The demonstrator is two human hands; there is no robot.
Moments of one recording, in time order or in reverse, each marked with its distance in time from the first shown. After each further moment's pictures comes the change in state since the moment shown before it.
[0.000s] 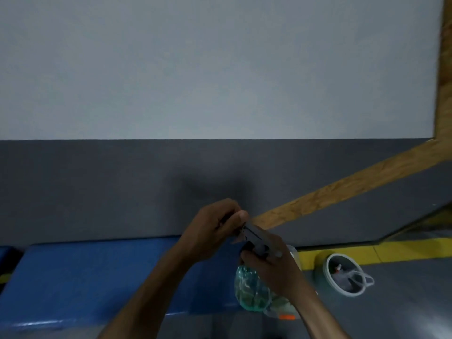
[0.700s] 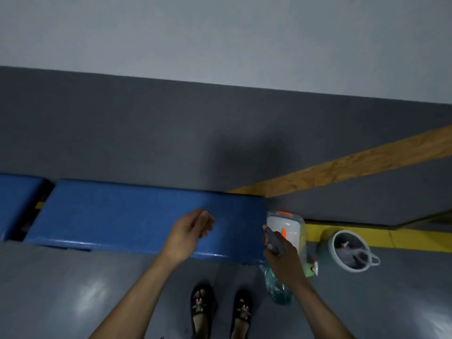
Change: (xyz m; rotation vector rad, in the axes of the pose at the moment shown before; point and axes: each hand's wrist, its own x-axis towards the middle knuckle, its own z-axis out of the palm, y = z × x) left_hand -0.124 -0.083 0.091 -0.220 0.298 -0.589; right_hand -0.071 0.176 -0.017 -0.199 0.040 0.361
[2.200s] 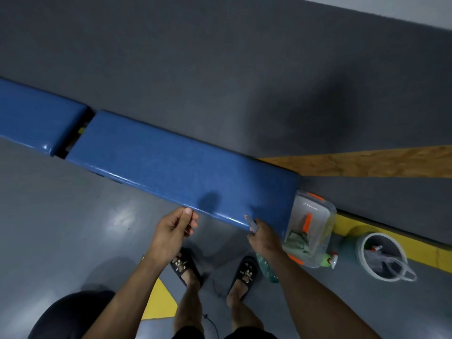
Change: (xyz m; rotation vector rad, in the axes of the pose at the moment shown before) left_hand -0.085 -0.096 0.007 -0.136 0.353 -0.309; right_hand 0.066 0.084 0.124 -0.495 -0.392 0.081
